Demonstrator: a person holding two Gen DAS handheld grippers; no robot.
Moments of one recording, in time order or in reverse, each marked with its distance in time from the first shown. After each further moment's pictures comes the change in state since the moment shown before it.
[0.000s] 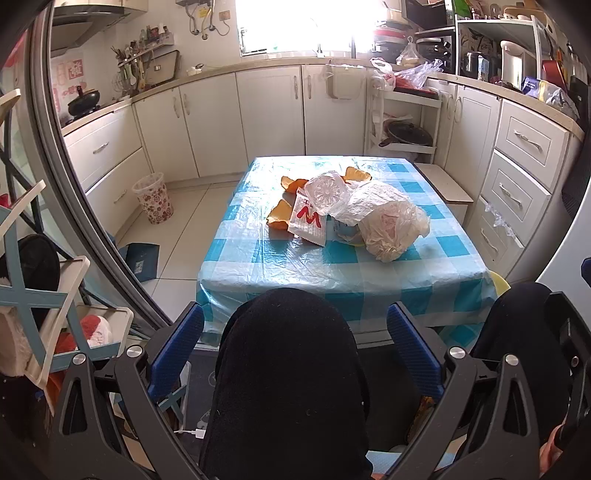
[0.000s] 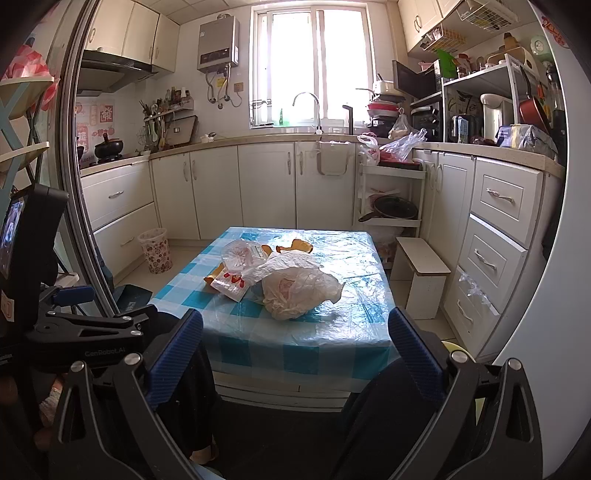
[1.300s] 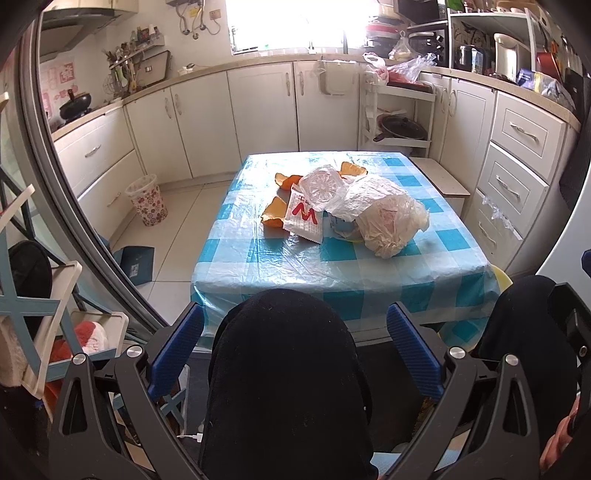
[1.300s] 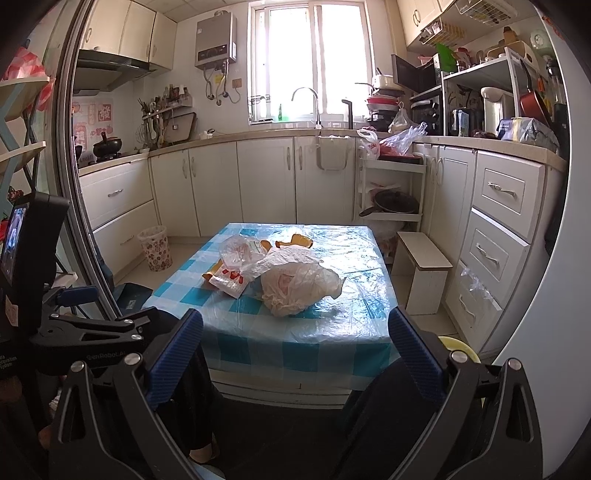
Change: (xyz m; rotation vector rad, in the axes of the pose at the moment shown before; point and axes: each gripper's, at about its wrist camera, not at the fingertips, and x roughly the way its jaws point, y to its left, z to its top) left arm 0.016 0.006 0.000 0.016 0.011 -0.022; right arm 0.009 -0.005 0.001 0.059 0.054 0.023
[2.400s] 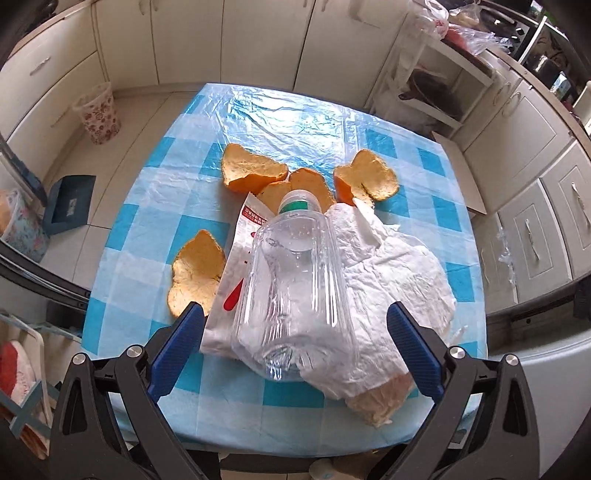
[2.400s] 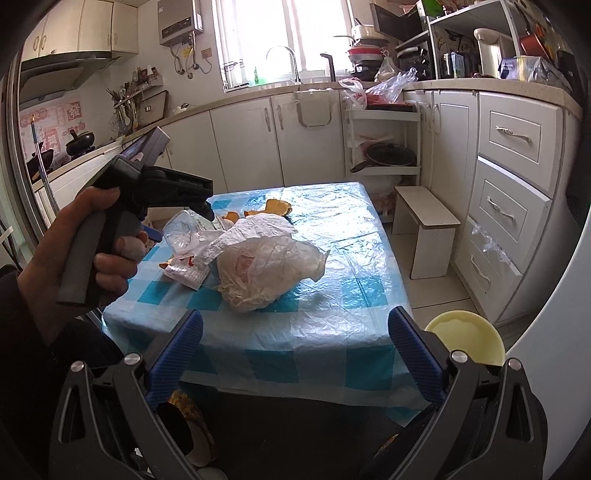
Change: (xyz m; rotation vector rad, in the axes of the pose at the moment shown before) left arm 0.263 -0.020 0.166 -0.206 0.402 -0.128; right arm 0.093 -0.051 0.004 0.069 0.126 -0.010
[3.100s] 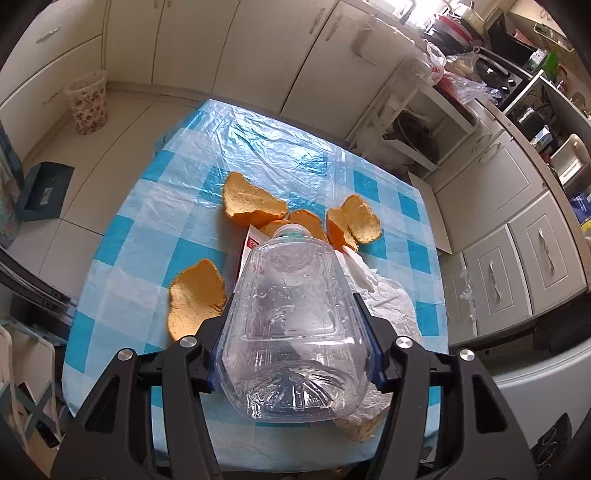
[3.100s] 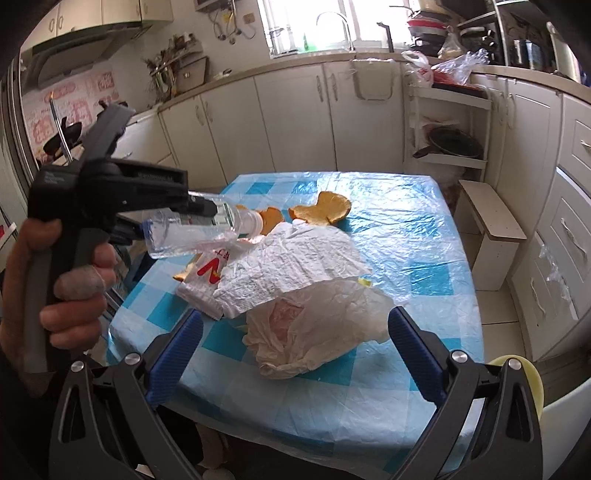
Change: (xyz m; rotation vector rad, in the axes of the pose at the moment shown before) left arm -0.025 0.044 0.009 -0.111 -0.106 -0.187; right arm 0.108 0.034 0.062 -0.093 0.126 0.208
